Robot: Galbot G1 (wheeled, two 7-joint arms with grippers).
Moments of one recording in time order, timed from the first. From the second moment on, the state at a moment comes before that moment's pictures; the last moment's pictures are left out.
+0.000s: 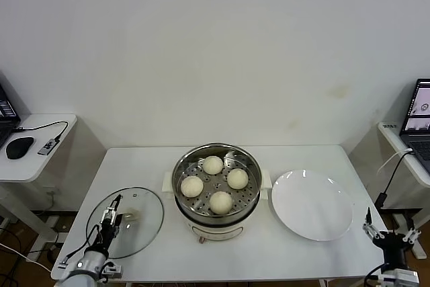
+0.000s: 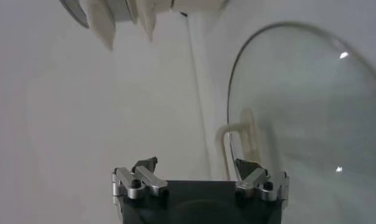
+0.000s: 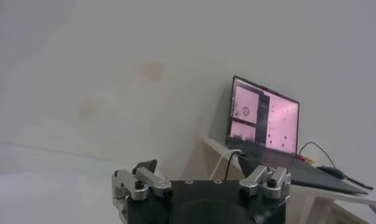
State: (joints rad) left arm 1.38 -1.12 -0.55 -1.54 1.31 -0.03 -0.22; right arm -1.59 1.42 0.98 1.85 0.03 0.17 0.03
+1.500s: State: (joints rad) left arm 1.41 -1.07 -0.62 -1.60 1.14 0.00 -0.23; right arm -1.62 1.41 0.92 1.87 -0.03 0.19 0.00
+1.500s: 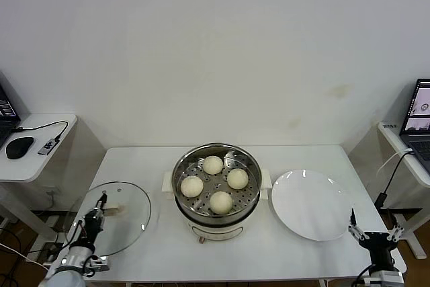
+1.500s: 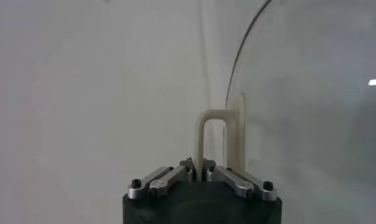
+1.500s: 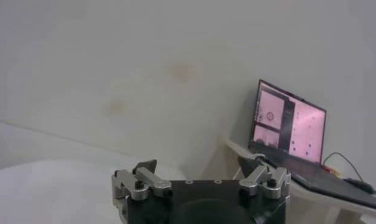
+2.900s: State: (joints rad) left arm 1.01 -1.01 -0.11 -2.01 0.99 0.44 0.18; right arm -1.58 1.45 0.84 1.86 -0.14 0.19 -0.01
